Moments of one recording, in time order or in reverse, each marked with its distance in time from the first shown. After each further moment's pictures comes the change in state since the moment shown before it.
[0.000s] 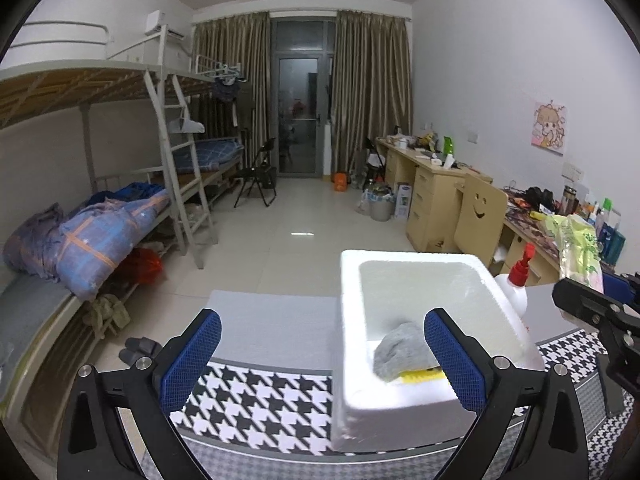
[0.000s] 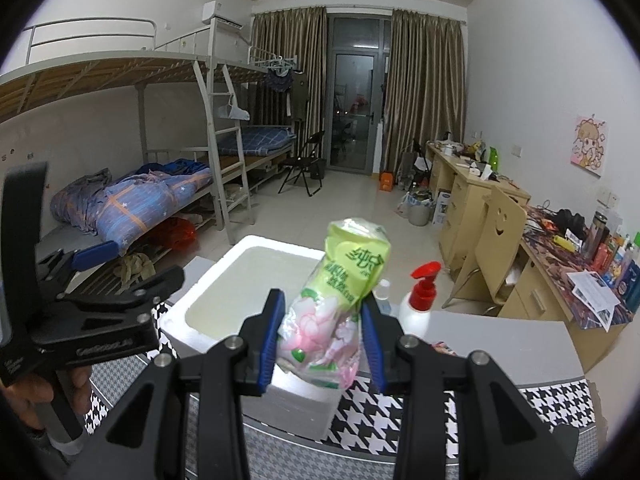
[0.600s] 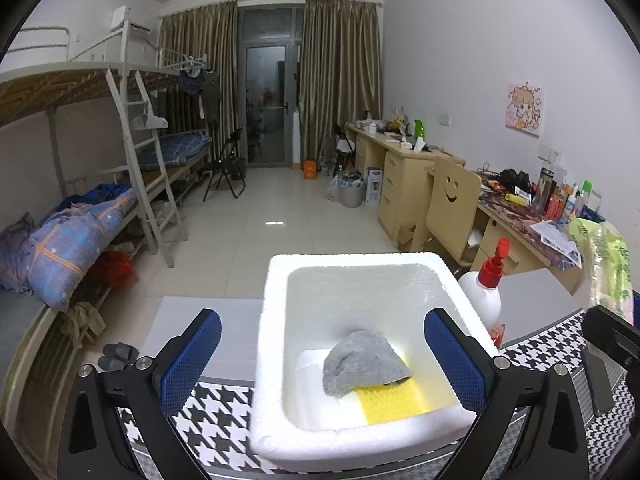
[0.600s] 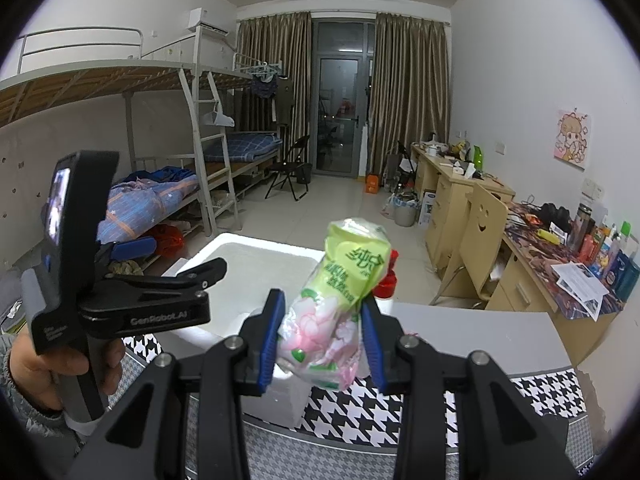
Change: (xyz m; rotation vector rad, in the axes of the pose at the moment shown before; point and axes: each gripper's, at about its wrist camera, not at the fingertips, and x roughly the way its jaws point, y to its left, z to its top) left arm 0.033 -0.045 0.017 0.054 0.049 -0.096; right arm -0.023 -0.022 -0.009 0.023 -0.027 -0.049
